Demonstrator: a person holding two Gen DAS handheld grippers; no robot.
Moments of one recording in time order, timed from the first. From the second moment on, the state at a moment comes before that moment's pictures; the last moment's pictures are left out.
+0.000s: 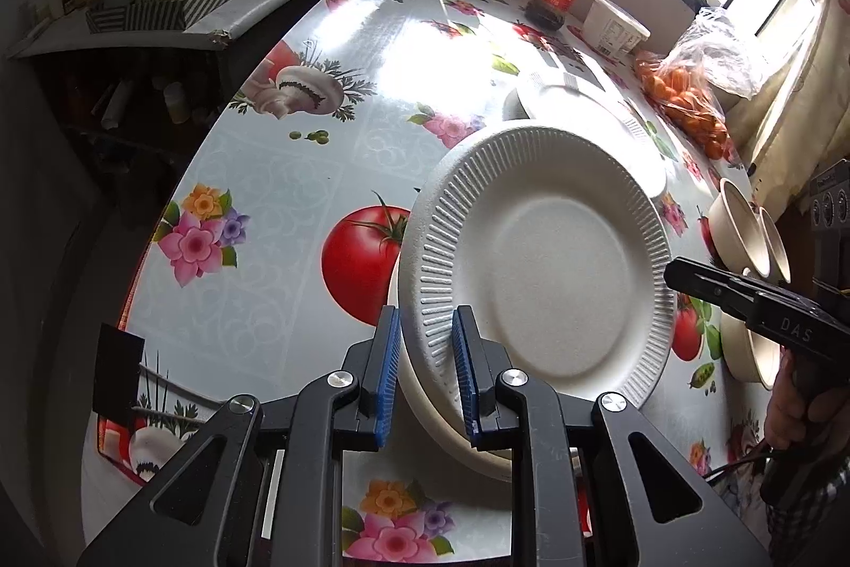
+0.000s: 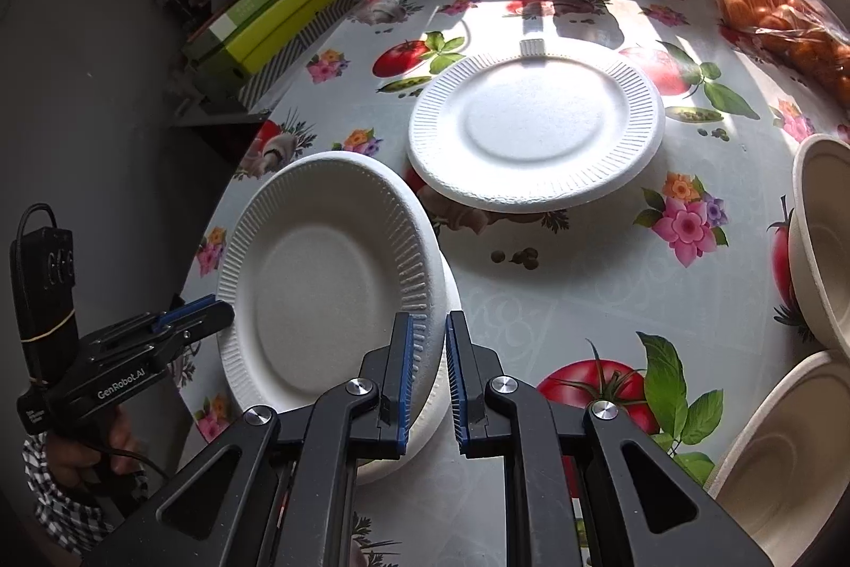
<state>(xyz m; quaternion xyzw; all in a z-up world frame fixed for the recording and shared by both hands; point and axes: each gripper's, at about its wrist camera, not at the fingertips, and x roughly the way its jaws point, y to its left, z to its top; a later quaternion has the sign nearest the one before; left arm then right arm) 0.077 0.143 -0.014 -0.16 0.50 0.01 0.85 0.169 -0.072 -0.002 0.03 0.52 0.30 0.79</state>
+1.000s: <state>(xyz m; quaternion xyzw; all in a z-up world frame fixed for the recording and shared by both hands) 0.075 0.138 -0.022 -0.14 0.51 0.02 0.85 0.161 -0.066 -0.016 -0.01 0.53 0.28 0.80</state>
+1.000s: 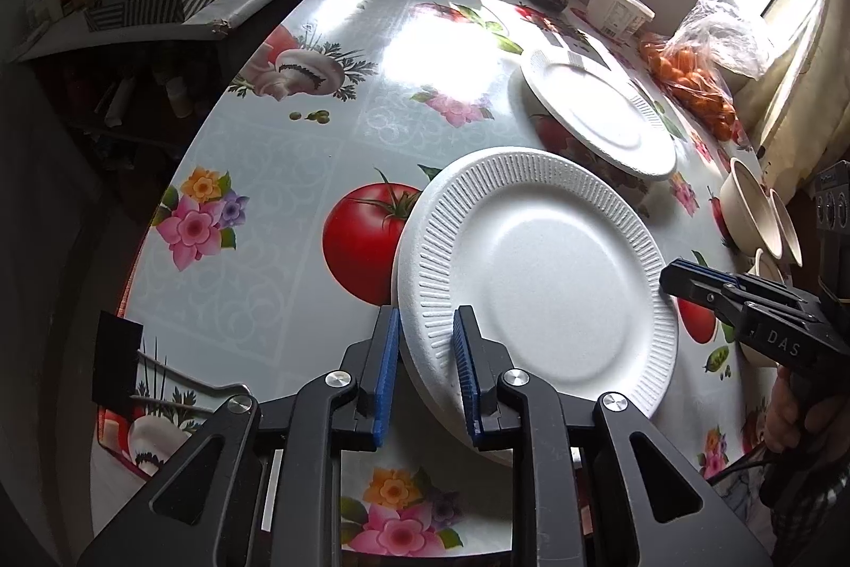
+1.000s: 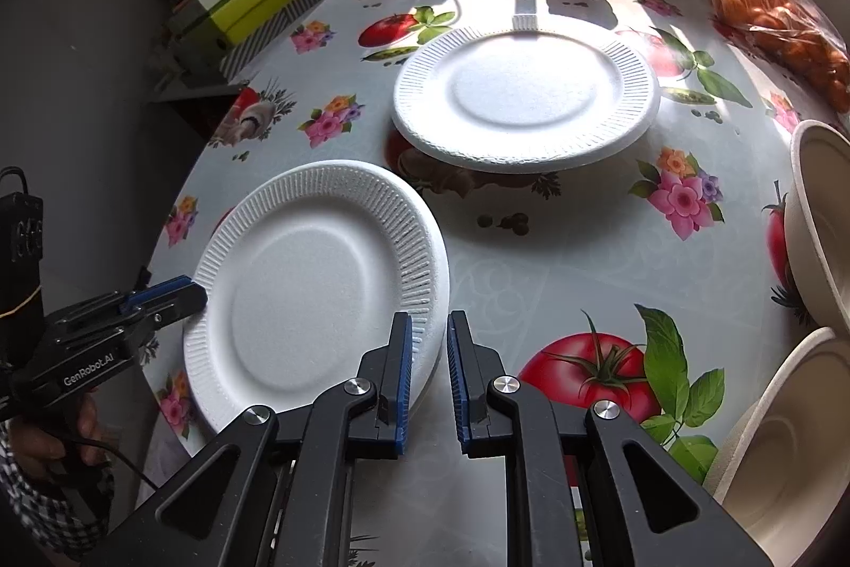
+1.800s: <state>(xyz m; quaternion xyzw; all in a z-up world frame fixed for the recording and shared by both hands) 0.096 0.132 0.015 -0.15 0.47 -0.02 0.87 0.170 -0.085 0.018 -0.01 0.49 0.28 0.82</state>
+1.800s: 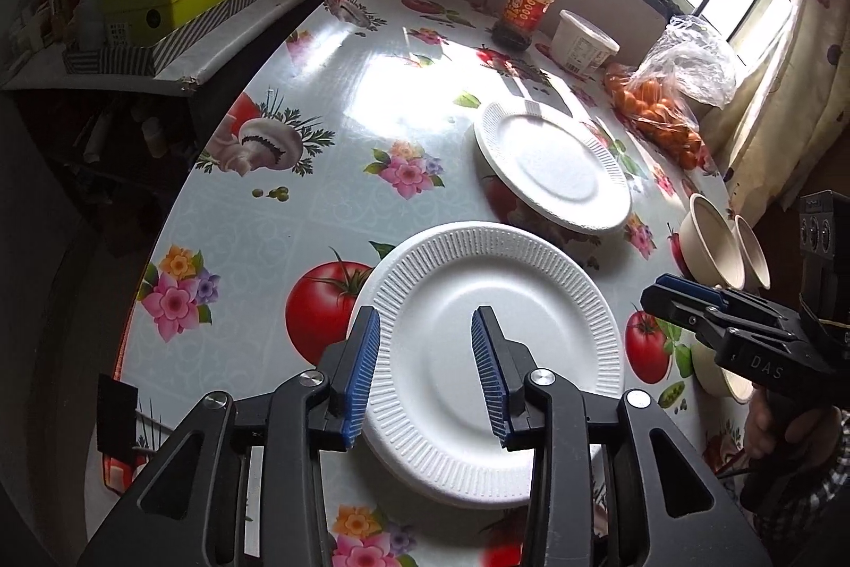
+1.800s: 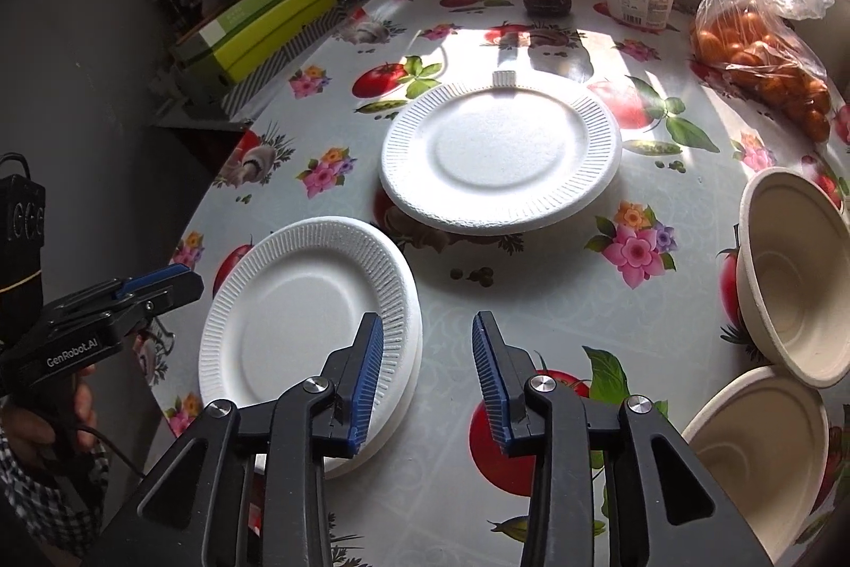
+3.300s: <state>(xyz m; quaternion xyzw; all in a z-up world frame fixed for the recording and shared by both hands) 0.270 0.104 -0.010 -0.18 0.52 -0.04 0.83 0.346 -0.137 -0.005 0.05 0.54 0.20 0.82</state>
